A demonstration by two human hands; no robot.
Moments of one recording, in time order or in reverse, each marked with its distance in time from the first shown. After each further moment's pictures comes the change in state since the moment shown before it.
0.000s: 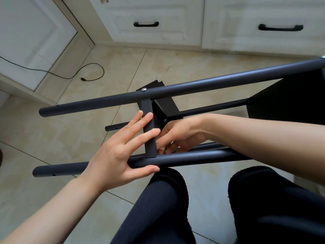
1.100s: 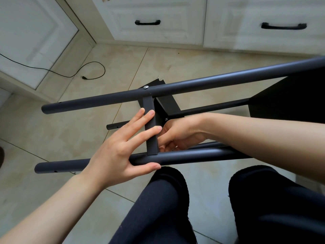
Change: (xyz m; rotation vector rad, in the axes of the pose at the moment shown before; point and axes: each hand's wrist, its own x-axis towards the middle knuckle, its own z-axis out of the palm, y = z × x) left_hand 0.001 -0.003 0.000 -0.018 0.002 0.007; right_hand 0.005 -0.002 0.005 0.053 0.038 -0.015
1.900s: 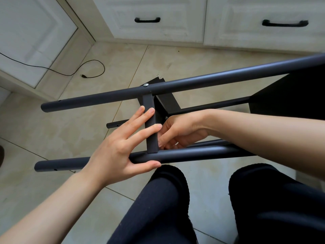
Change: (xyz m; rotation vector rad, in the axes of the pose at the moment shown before) left_hand 0.000 -0.003 0.001 -0.005 0.010 0.010; right_hand -0.002 0.001 -0.007 0.002 -0.029 -0.032
